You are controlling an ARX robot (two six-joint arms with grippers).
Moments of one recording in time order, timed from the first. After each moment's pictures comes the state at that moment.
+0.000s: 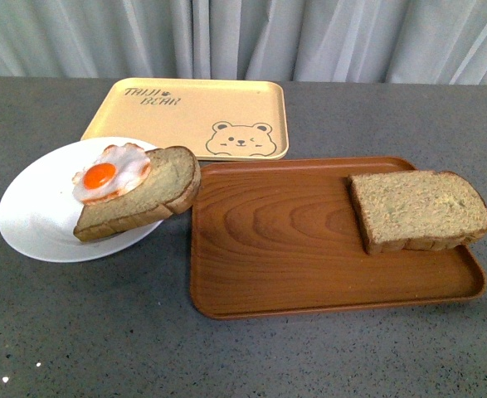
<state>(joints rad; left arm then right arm) 0.00 0.02 0.01 0.00 0.00 -0.01 0.00 0.00 0.02 0.00 0.00 0.00</state>
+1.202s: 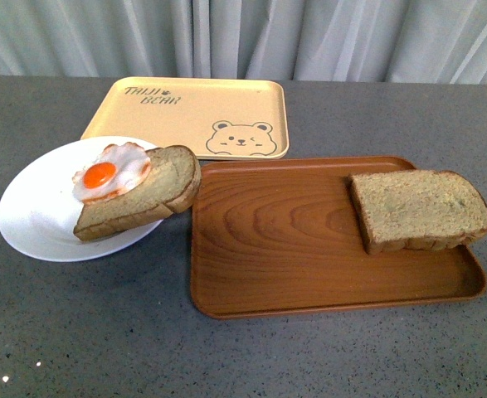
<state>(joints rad) 0.00 0.02 0.01 0.00 0.00 -0.01 -0.08 0.67 0.26 -0.06 -0.05 -0.04</state>
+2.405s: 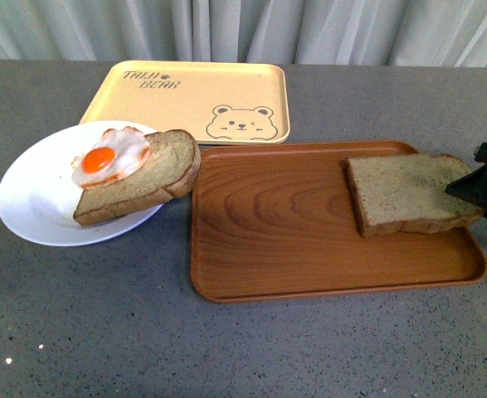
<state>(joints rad) 0.00 0.02 0.01 0.00 0.00 -0.01 -0.09 1.94 0.71 0.53 -0.27 0.43</state>
